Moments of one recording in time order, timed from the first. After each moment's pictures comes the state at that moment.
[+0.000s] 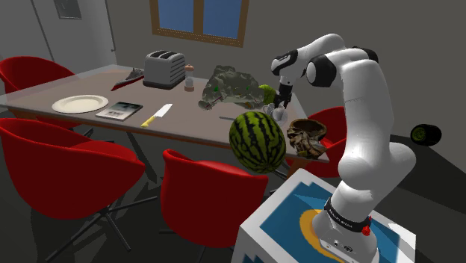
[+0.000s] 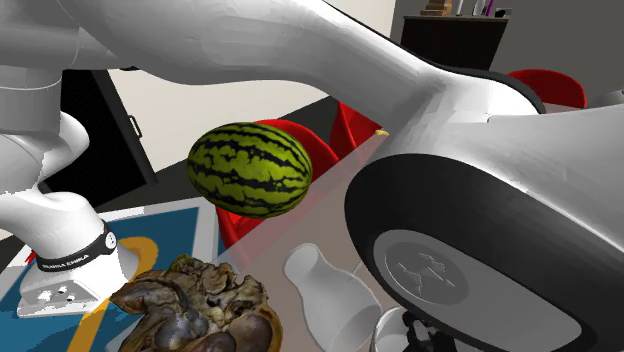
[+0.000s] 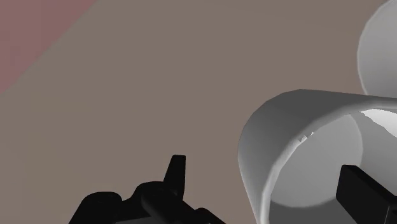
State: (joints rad) arm -0.36 0.65 -0.43 -1.41 0.29 1.91 -0.71
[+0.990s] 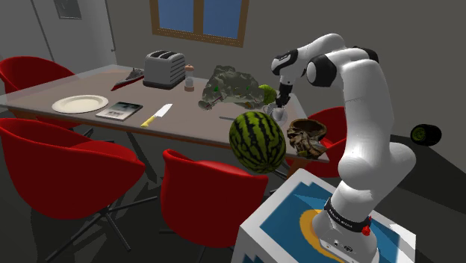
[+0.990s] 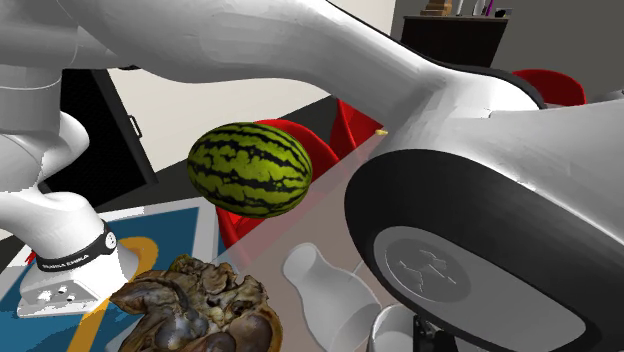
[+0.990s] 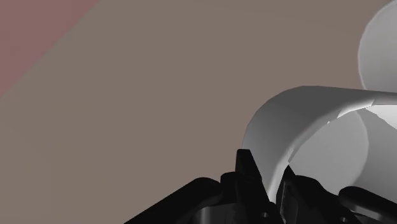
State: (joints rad) arm -0.36 0.65 -0.43 -1.41 0.29 1.91 -0.71
